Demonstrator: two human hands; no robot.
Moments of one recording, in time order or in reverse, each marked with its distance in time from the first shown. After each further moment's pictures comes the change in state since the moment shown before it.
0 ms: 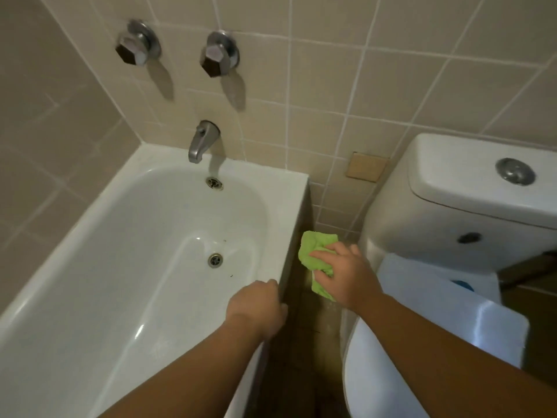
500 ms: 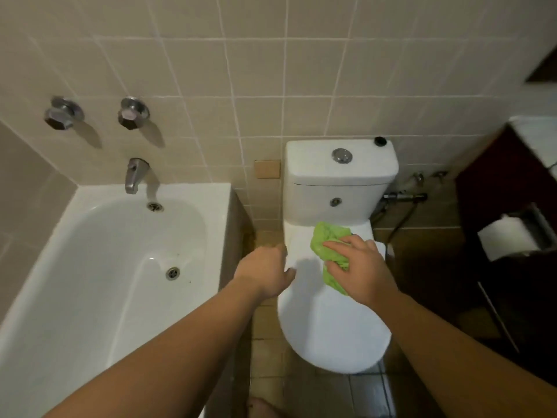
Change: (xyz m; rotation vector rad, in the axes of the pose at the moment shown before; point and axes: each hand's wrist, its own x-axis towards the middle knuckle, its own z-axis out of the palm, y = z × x) left_hand -0.148 0.173 -0.078 0.033 0.085 0.402; right_hand -0.248 0.018 -0.206 0.051 0.247 0.306
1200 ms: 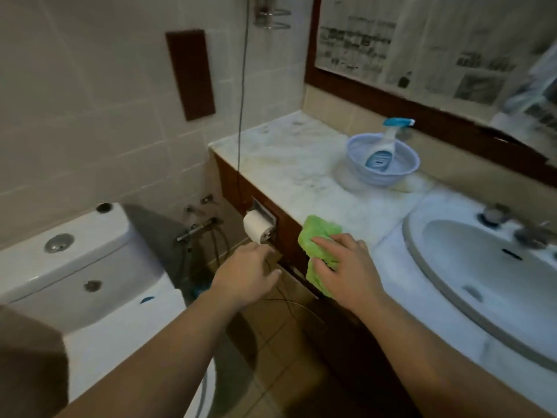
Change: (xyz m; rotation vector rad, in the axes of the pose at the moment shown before) left_hand -0.005 0.519 0.090 0.040 0.026 0.750; right_hand -0.280 0.317 -0.299 -0.013 0.494 0.583
